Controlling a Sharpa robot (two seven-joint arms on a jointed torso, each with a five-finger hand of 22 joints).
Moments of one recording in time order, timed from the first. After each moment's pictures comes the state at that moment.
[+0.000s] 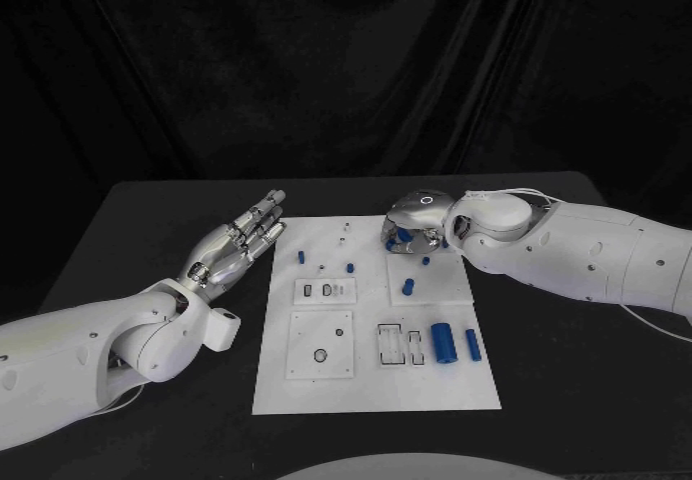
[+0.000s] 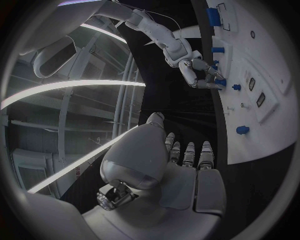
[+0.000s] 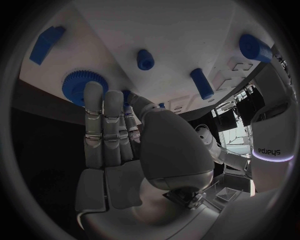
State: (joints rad) left arm 1.16 -0.97 -0.21 1.60 -0.22 -0.17 0.68; left_hand 1.43 0.24 -0.22 0.28 0.58 0.23 -0.07 0.02 0.03 0.00 -0.11 0.01 0.00 0.00 0.00 0.00 0.00 0.16 0.00 0.11 0.00 0.00; right arm 1.32 -0.64 -0.21 1.23 -1.76 -0.22 0.12; right_hand 1.42 -0.07 0.30 0.05 0.20 1.04 0.12 0.09 0.10 1.10 0.09 0.07 0.06 1.42 0.00 0.80 0.69 0.18 1.27 0.10 0.85 0.64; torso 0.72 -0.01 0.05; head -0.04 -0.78
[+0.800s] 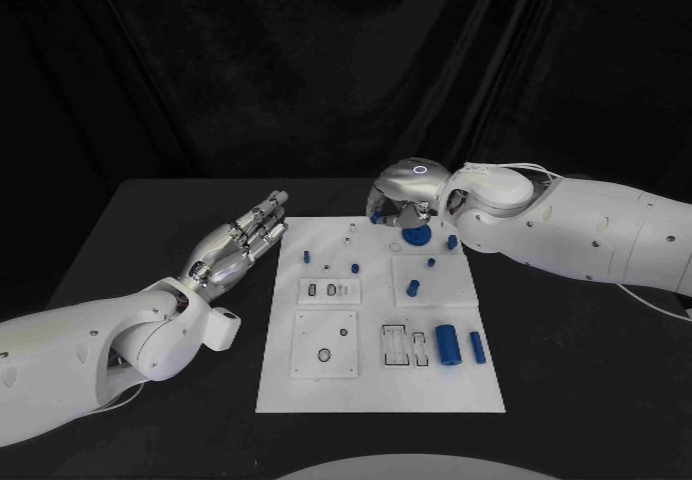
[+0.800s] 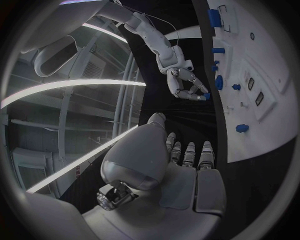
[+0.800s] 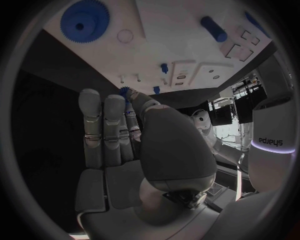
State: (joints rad) left arm 1.16 -0.99 -0.21 1.62 -0.22 -0.16 0.68; left_hand 1.46 0.24 -0.20 0.27 0.61 0.23 -0.06 0.03 0.03 0.00 -0.10 0.01 0.00 0.00 0.02 0.00 0.00 0.16 0.00 0.12 0.00 0.00; right arm 1.41 -0.59 -0.21 1.25 -1.69 -0.32 0.15; right_hand 1.46 -0.08 0.37 0.02 0.21 1.12 0.12 0.12 0.13 1.22 0.07 0.08 0.06 1.44 -0.02 0.87 0.74 0.16 1.27 0.08 0.96 0.77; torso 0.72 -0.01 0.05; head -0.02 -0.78
